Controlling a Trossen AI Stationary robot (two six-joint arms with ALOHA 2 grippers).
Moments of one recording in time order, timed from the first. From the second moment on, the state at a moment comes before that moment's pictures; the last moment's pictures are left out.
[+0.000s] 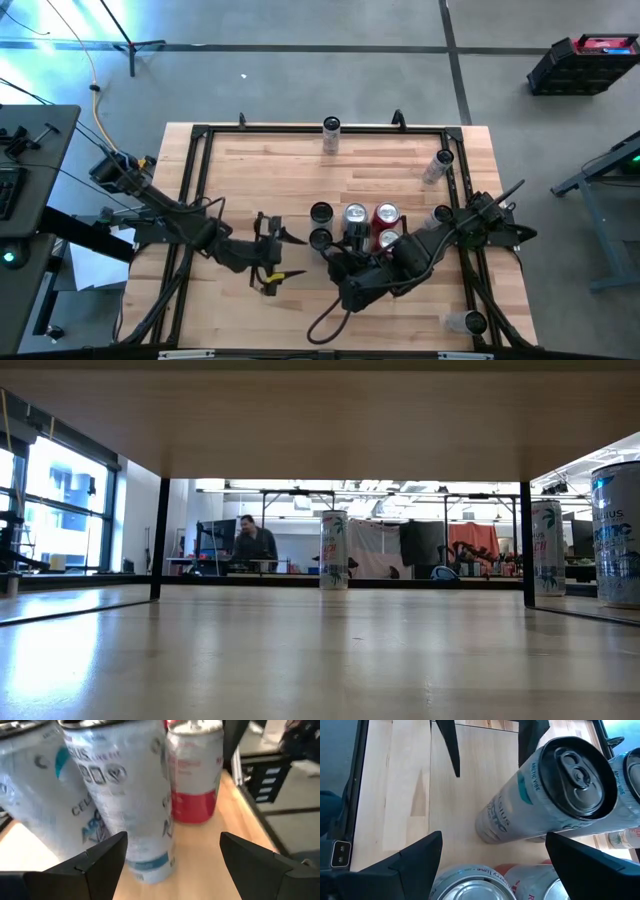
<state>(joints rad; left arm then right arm) -0.56 1.36 0.93 0.04 -0.54 -0.10 0.54 1.99 2.21 -1.30 0.52 0.42</state>
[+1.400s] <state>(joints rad) -0.61 1.35 0.93 0.10 -0.53 -0.07 0.55 1.99 2.21 -1.30 0.55 0.42</state>
